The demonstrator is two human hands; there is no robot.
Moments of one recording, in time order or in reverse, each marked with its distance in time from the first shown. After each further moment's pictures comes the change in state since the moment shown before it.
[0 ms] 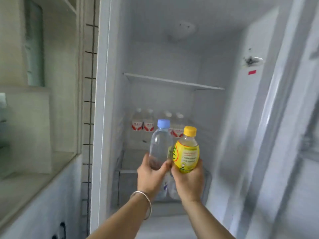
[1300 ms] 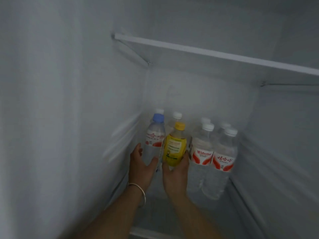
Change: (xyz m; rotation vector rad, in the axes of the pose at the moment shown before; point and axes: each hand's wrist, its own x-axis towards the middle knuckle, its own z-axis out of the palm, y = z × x) left_hand 0.237 -0.130 0.015 0.287 0.251 -0.067; right_hand 0.148 0.112 0.229 0.019 -0.452 0.055
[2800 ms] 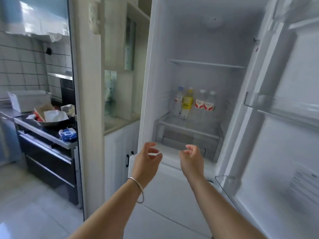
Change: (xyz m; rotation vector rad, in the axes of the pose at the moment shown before) left_hand -0.544 0.155 -0.195 0.129 0.058 -0.029; right_hand -0.423 -0.099 -0.303 -0.014 -0.315 0.107
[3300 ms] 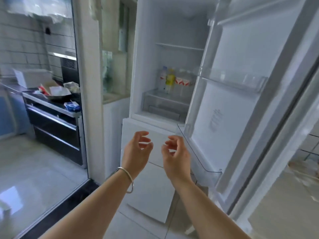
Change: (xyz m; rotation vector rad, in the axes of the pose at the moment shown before) left_hand -0.282 0.070 0.016 0.043 0.045 0.072; right_hand -0.277 0.014 -0.178 -0.003 -0.088 -0.242
